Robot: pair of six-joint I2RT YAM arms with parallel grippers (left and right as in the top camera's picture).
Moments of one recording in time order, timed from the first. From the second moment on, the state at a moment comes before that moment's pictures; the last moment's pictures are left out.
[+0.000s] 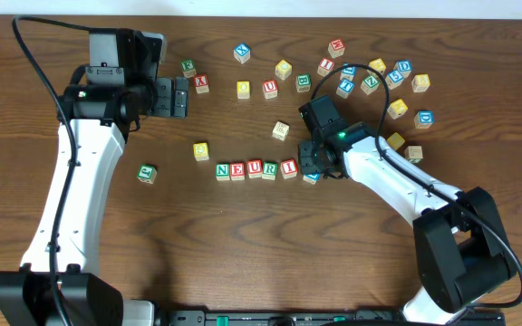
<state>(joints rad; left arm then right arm) -0.03 1.57 1.45 -0.79 0.10 0.07 0.49 1.81 1.17 -0.63 0.04 0.41</state>
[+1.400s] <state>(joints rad) -0.03 1.57 1.45 -0.79 0.10 0.07 0.49 1.81 1.27 -0.83 -0.02 0.40</state>
